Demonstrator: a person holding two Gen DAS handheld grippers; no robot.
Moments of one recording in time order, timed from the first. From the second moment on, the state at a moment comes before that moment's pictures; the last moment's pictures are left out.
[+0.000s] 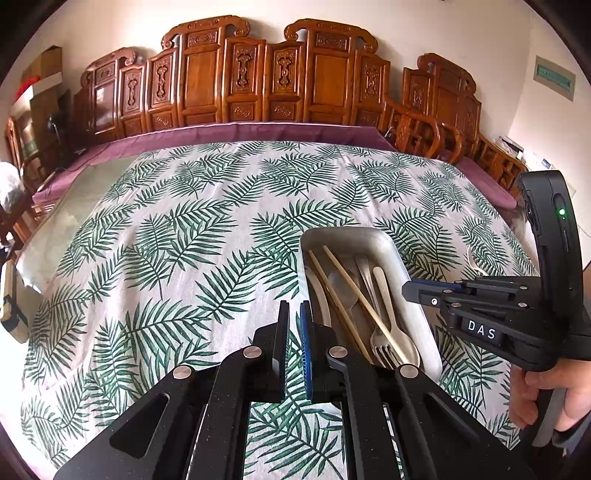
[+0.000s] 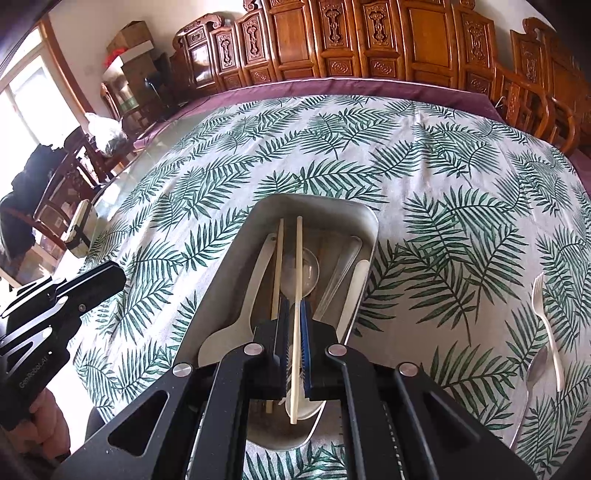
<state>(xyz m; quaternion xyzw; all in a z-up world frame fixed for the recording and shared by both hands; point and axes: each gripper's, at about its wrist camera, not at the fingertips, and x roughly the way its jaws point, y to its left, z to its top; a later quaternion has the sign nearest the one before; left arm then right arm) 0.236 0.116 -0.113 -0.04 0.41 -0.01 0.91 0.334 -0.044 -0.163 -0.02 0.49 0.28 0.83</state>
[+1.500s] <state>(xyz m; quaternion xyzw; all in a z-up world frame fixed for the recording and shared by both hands) 0.254 -0.031 -0.127 0.01 0.43 -0.10 0.90 0.362 -0.281 -0.199 -0.08 0.50 0.17 0.85</state>
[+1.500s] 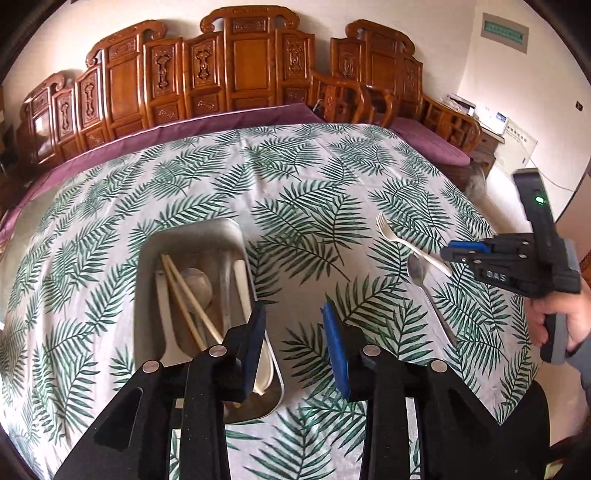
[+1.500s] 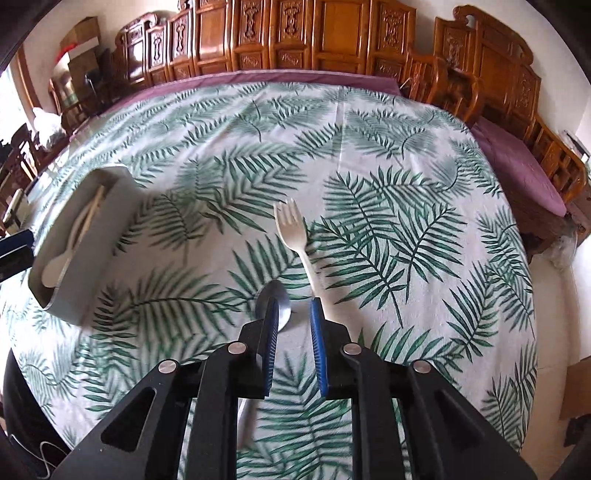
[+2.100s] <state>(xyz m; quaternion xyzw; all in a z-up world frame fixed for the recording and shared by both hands) 0.249 -0.044 -0.144 0.02 0.45 -0.11 0.89 0.426 -0.260 -0.243 -0.11 0.54 0.17 0.81</state>
